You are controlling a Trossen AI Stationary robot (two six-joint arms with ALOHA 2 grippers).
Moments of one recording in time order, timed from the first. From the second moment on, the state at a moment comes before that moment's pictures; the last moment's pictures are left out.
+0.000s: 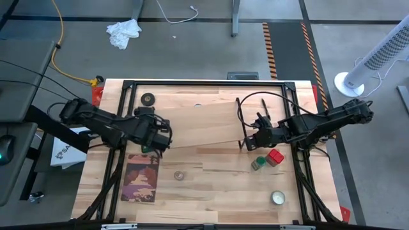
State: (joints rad) left arm -0.24 1.42 1.14 -1.57 -0.80 -1.81; right arm 0.28 1.17 1.02 -0.91 0.26 1.41
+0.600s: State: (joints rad) left arm -0.04 1.39 1.21 -1.51 -0.92 -1.47; right arm 0.29 1.20 1.02 -0.94 0.32 1.41
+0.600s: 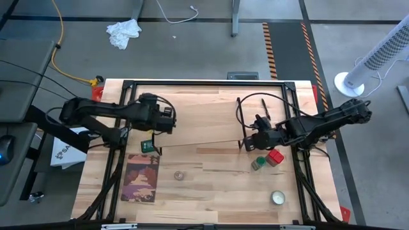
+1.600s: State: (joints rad) left arm -0.30 1.37 1.00 -1.57 -0.58 -1.96; right arm 0.26 1.21 1.02 -0.98 0.30 1.36
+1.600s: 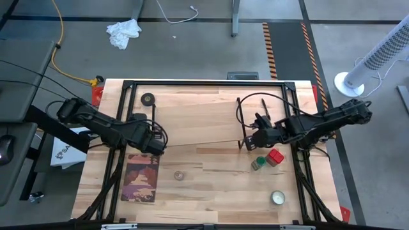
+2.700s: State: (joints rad) left arm -0.11 1.31 1.17 -1.55 -0.85 -1.63; right arm 0.22 1.14 1.02 -1.10 0.38 1.34
